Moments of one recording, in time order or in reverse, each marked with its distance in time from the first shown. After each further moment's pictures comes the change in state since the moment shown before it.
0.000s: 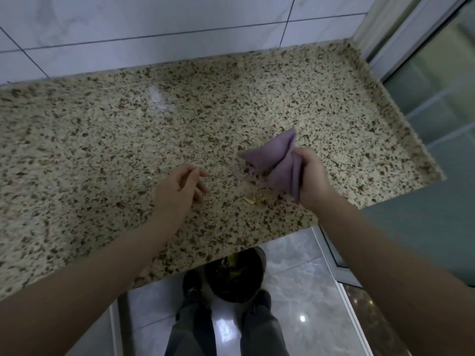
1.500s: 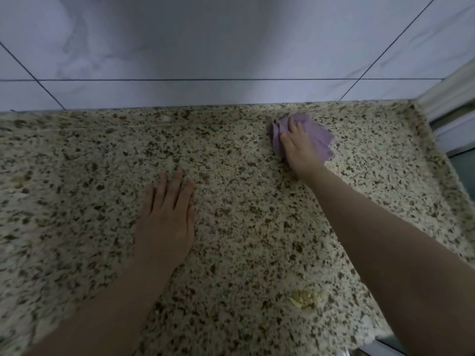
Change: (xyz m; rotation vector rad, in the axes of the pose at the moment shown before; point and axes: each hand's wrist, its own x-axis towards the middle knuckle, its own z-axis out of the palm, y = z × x) left_hand 0.128 -0.056 -0.077 1.266 0.153 0.248; right_hand 0.232 -0.077 0.124 -1.255 0.042 -0.460
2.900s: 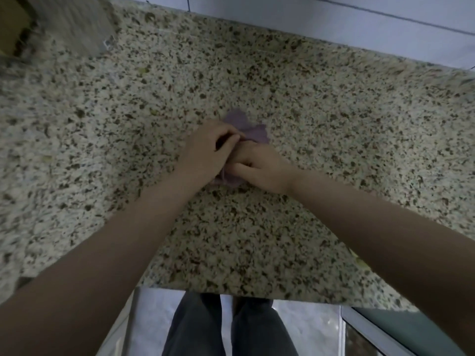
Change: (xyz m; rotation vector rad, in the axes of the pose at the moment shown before) left_hand -0.052 -0.064 -0.053 -0.790 0.049 -0.196; right_hand -0.145 -0.160 0.130 0.101 -0.646 -0.814
